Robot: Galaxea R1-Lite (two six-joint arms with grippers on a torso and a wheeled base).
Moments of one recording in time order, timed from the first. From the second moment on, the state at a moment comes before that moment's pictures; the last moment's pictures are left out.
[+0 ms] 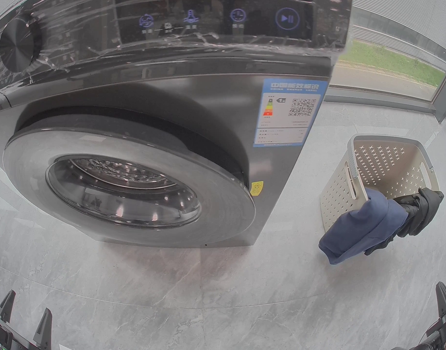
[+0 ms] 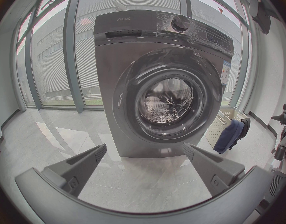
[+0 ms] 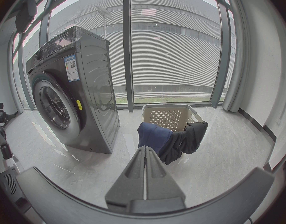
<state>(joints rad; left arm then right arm) 0.00 0.02 -0.02 0.00 0.00 -0.02 0.00 0.02 -0.02 0.00 -0.02 0.00</state>
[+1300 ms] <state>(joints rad) 0.00 0.02 -0.02 0.00 0.01 -0.03 0.00 0.02 -0.02 0.00 -0.02 0.00</state>
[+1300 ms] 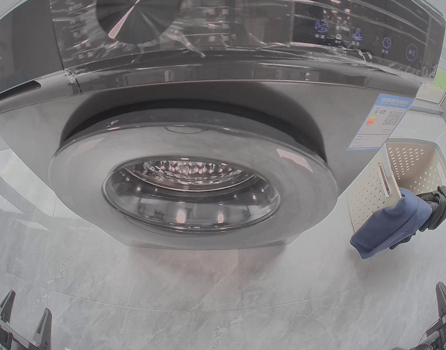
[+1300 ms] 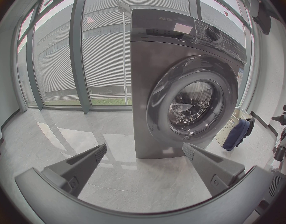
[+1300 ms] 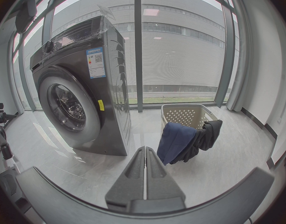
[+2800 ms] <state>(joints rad) 0.00 0.02 -0.02 0.00 0.00 -0.03 0.00 0.02 -0.02 0.00 -0.01 -0.01</state>
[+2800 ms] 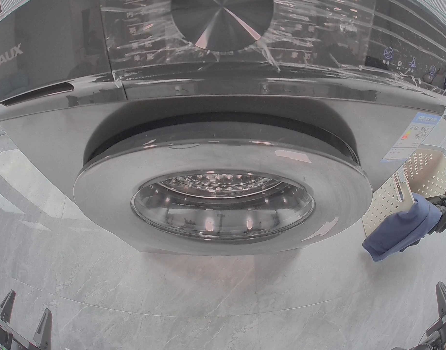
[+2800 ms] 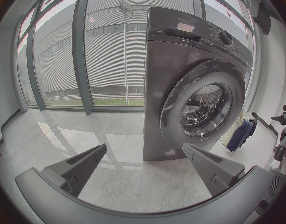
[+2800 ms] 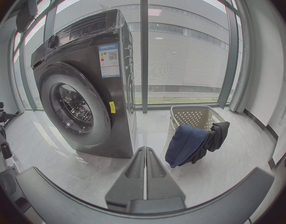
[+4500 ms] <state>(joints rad) -0.01 0.02 -0.02 0.00 0.00 -0.03 0.41 1.03 -0.31 -0.50 0.09 0.15</state>
